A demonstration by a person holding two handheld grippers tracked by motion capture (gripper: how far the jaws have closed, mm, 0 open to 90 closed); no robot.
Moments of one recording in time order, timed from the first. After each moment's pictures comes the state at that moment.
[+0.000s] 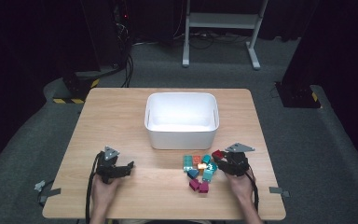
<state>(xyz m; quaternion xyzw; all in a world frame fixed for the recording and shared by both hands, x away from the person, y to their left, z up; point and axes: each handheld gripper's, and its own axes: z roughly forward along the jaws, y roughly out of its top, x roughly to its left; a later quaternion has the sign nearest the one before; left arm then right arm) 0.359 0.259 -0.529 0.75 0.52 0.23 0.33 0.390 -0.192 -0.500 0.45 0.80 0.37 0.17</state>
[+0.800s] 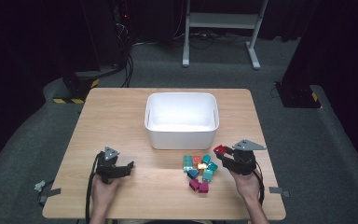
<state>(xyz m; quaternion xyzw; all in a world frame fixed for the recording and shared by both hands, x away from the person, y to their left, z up) 0.359 0.259 -0.529 0.75 0.52 0.23 0.33 0.375 -0.200 -0.456 0.42 0.78 0.42 0.18</state>
